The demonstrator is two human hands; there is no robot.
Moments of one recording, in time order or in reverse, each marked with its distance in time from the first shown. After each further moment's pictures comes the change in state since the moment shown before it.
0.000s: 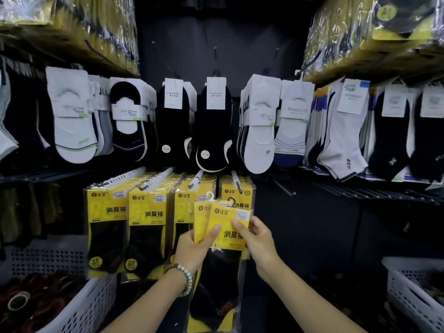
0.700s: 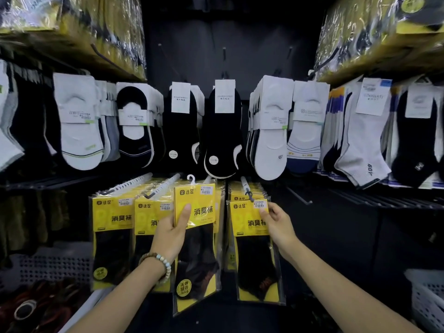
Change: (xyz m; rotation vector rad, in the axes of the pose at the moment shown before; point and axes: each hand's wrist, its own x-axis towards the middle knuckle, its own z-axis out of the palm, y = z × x) left_hand 0.040 0.021 -0.055 0.261 0.201 0.167; right_hand 0.073 -0.007 -0.024 -0.206 0.043 -0.094
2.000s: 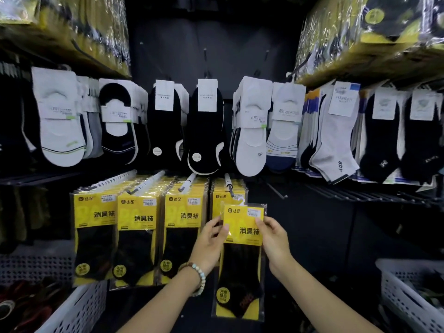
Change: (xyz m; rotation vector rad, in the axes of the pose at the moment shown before) left_hand -0.049 0.012 0.092 -0.239 -0.407 -0.144; right_hand -0.052 -0.001 -0.021 0.154 0.175 0.132
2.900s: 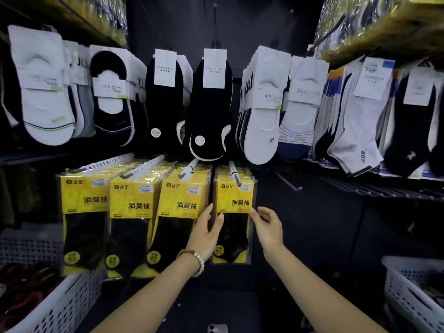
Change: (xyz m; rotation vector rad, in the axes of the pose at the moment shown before) left_hand 0.046 -0.047 -0.005 0.128 0.078 0.014; right_hand 0.055 0.045 0.016 -0.220 0.120 0.012
